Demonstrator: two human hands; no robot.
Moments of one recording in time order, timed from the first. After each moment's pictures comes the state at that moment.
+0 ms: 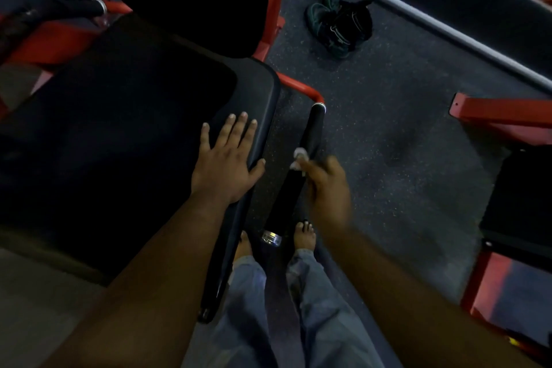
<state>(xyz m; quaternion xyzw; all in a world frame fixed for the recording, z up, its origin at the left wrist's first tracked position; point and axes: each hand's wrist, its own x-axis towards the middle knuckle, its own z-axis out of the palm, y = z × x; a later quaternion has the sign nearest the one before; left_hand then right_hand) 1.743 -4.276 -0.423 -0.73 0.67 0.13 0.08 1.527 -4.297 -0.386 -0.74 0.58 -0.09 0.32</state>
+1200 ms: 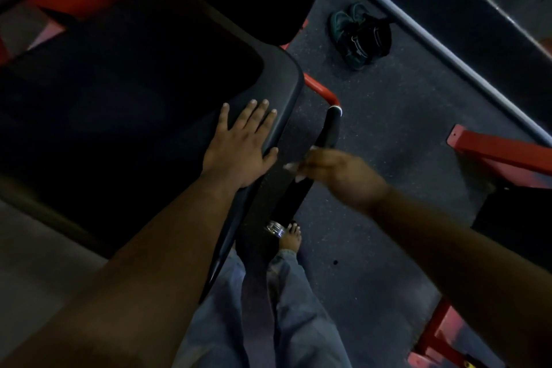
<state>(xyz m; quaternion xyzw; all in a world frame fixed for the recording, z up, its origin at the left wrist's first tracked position) 1.745 -4.273 -0.425 -0.74 0.66 0.14 0.06 1.509 -4.367 -0.370 -0.96 0.14 0.08 0.22</state>
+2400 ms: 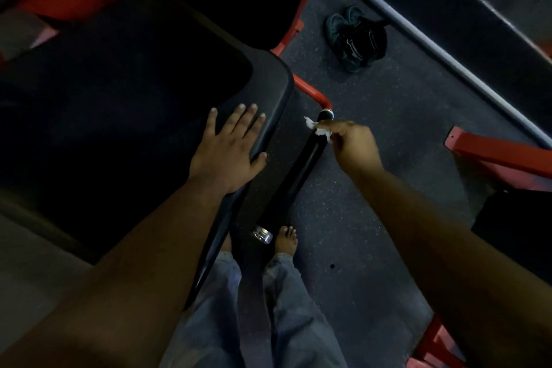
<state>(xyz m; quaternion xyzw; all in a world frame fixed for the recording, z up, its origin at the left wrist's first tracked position) 1.742 -4.273 -0.421 -0.73 0.66 0.14 0.08 1.514 -4.414 -0.382 -0.83 0.46 -0.01 0.31</state>
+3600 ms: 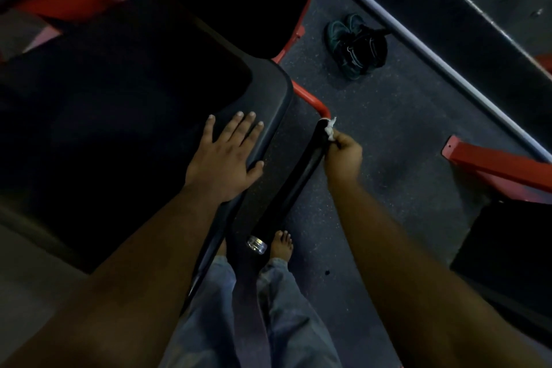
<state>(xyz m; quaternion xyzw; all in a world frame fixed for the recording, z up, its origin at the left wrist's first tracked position) 1.743 -4.272 -0.424 -0.73 0.67 0.13 0.06 1.535 -4.402 -0.433 -0.48 0.69 -0.23 0.50</state>
